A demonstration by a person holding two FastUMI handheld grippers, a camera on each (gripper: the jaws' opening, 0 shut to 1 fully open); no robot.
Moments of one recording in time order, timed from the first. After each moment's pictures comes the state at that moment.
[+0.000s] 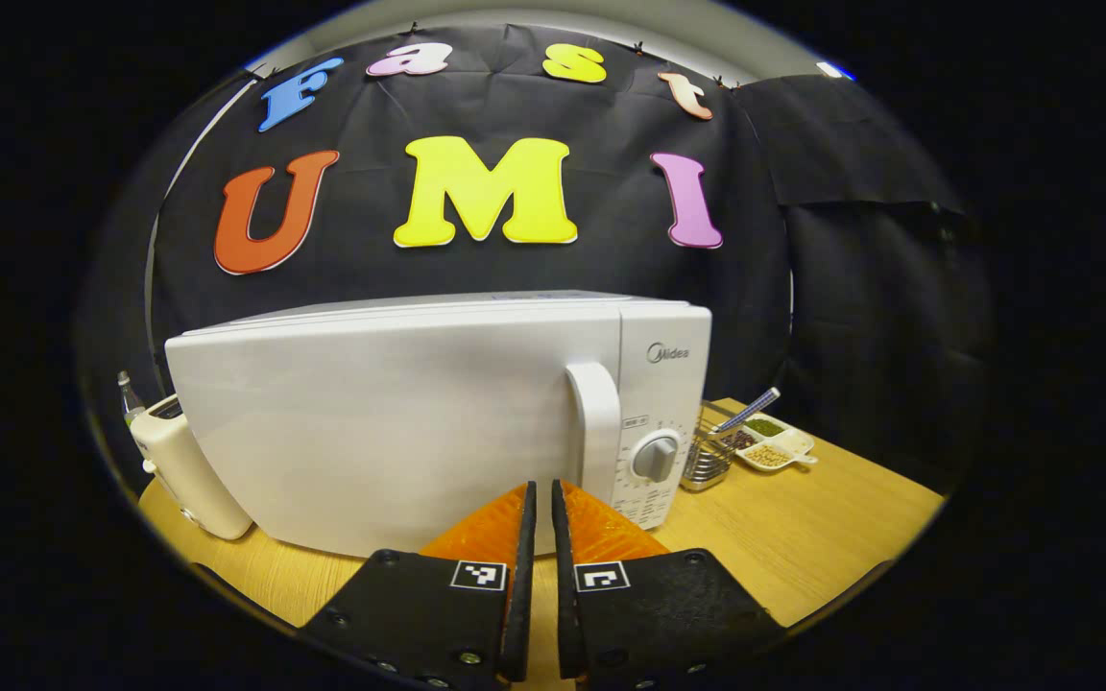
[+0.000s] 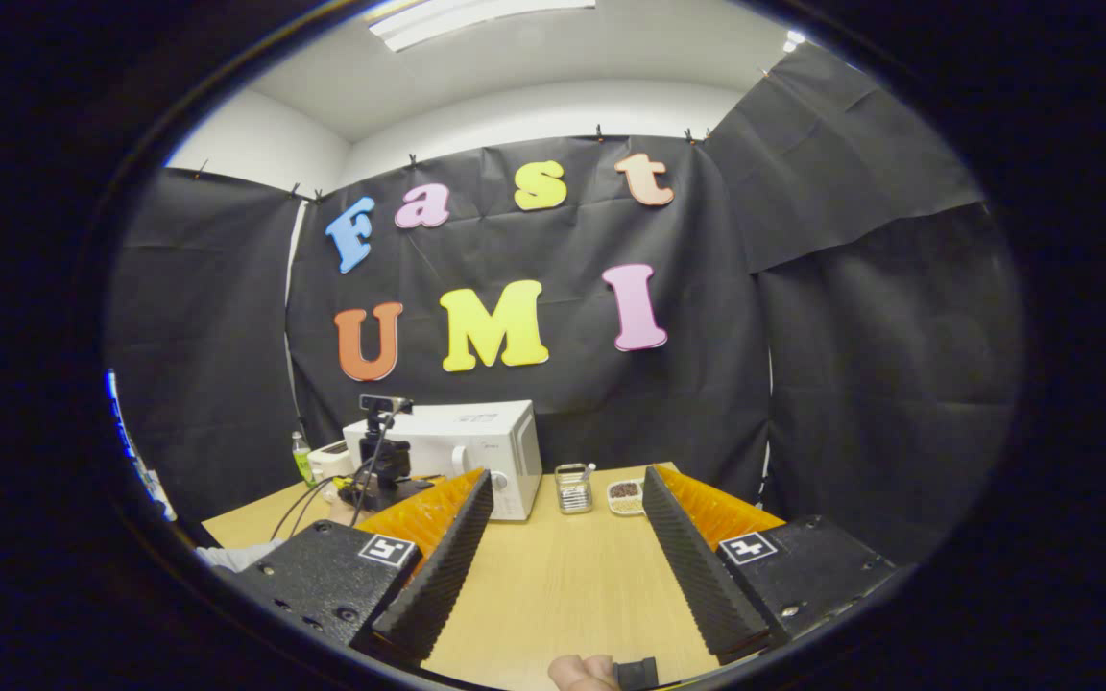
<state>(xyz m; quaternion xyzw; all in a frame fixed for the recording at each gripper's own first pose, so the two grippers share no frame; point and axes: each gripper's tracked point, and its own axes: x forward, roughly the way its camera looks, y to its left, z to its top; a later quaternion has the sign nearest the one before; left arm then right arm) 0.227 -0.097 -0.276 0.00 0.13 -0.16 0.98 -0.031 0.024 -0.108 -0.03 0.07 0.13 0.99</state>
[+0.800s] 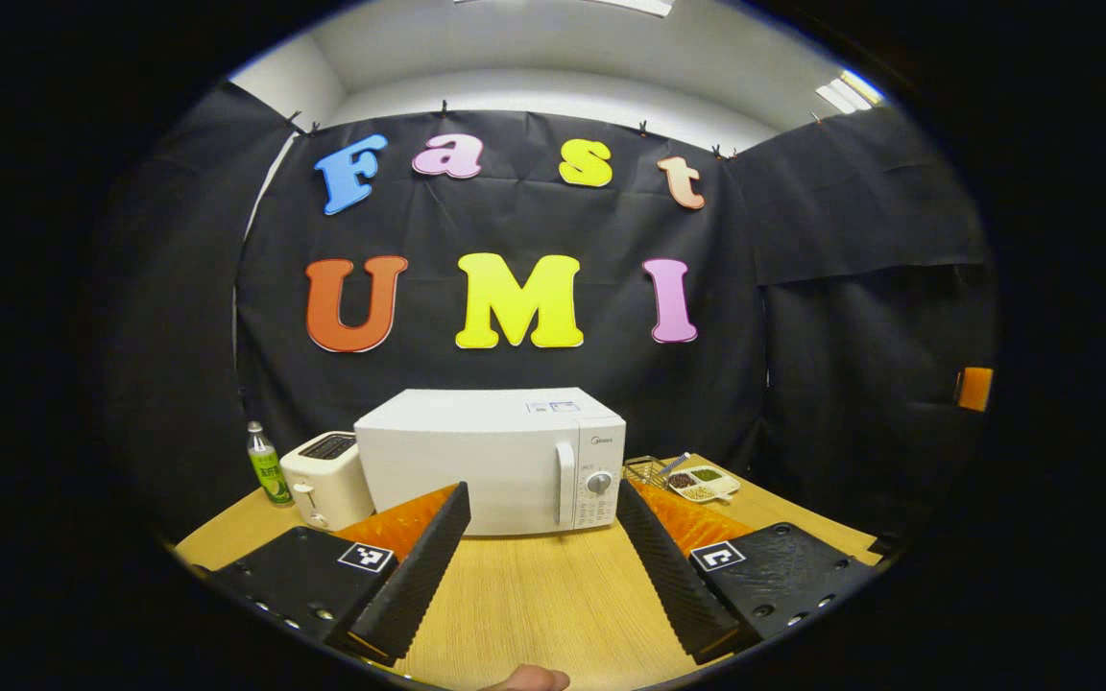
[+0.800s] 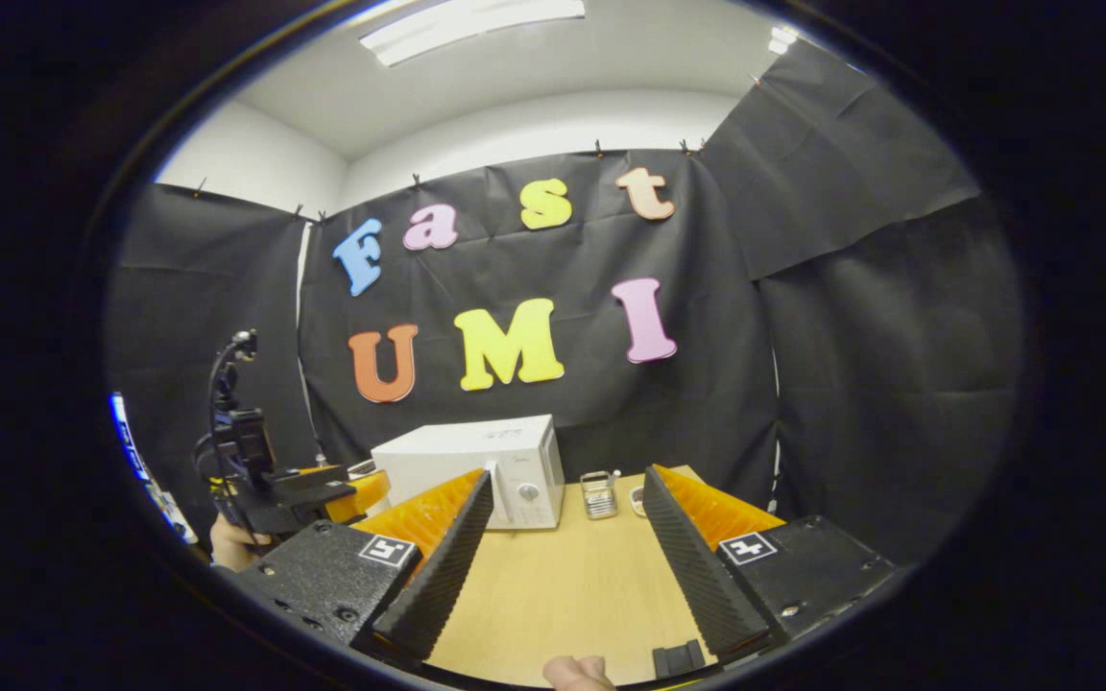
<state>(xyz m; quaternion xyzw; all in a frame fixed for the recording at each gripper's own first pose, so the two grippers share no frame) 0.004 -0.027 -0.121 -0.01 0.05 -0.07 1.00 -0.077 0.066 -0.084 -0.01 0.04 0.13 0.99</state>
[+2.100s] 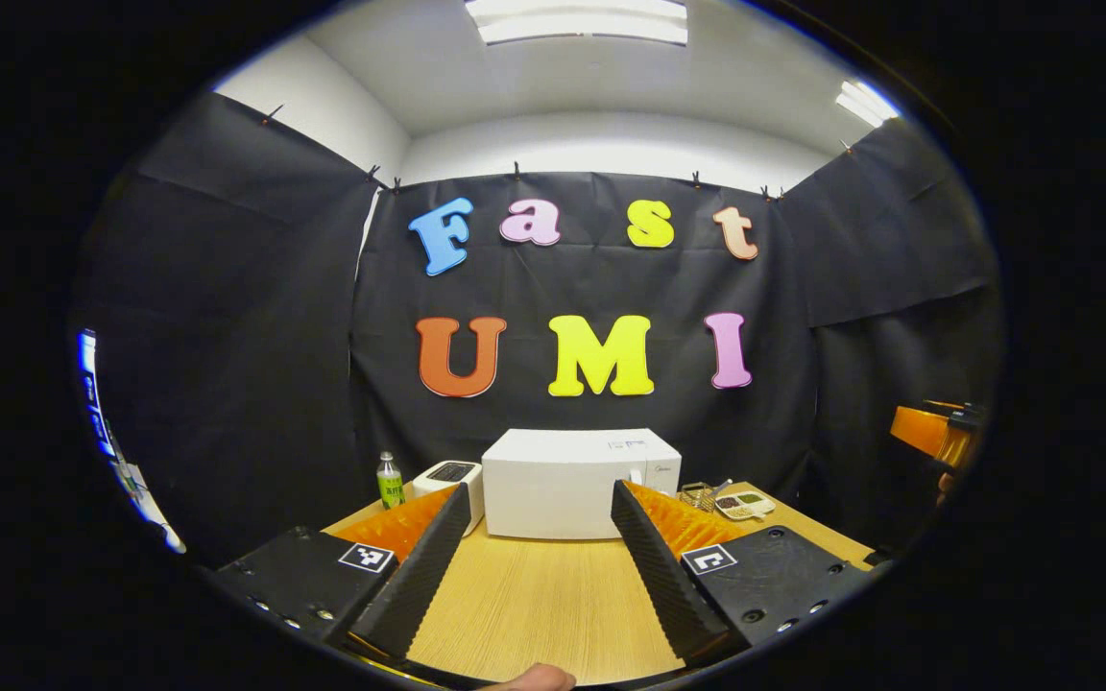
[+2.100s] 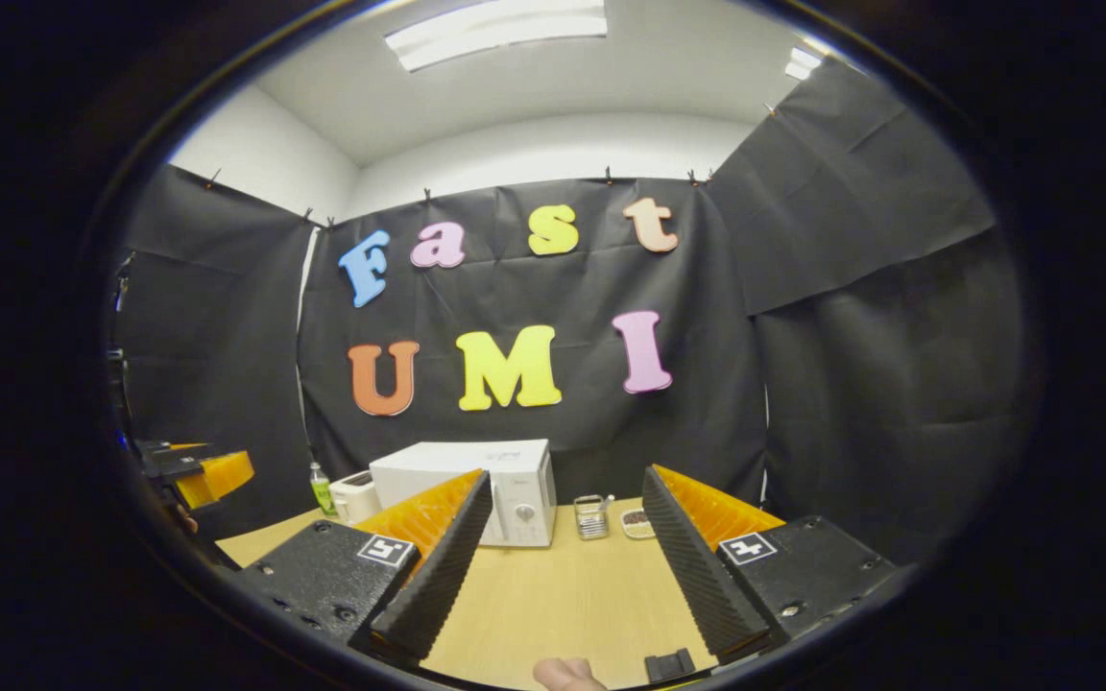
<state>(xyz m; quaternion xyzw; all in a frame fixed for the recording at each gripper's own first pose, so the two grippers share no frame) -0.125 0.028 -0.050 0.00 0.00 0.02 1.00 -0.094 0.073 -0.058 -0.03 0.00 0.12 0.99</state>
